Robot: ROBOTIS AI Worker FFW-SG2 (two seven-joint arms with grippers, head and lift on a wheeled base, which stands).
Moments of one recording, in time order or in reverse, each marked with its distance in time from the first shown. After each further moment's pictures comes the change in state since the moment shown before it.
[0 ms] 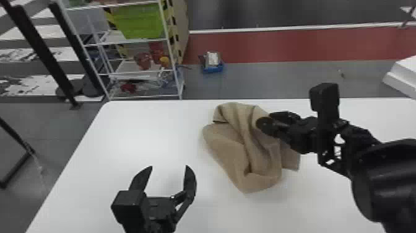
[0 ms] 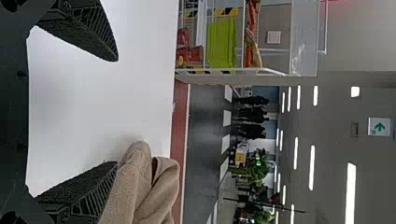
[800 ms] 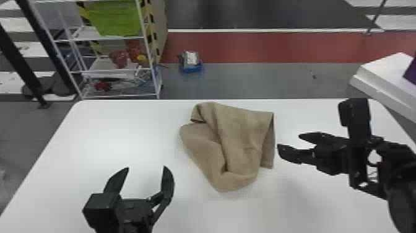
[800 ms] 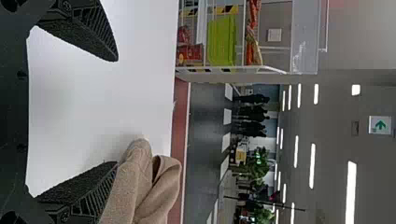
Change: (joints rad) left arm -0.010 0.000 -0.008 0.009 -0.001 0.003 -0.005; right arm 0.166 -0.111 -0.201 -0.274 0.022 0.306 0.122
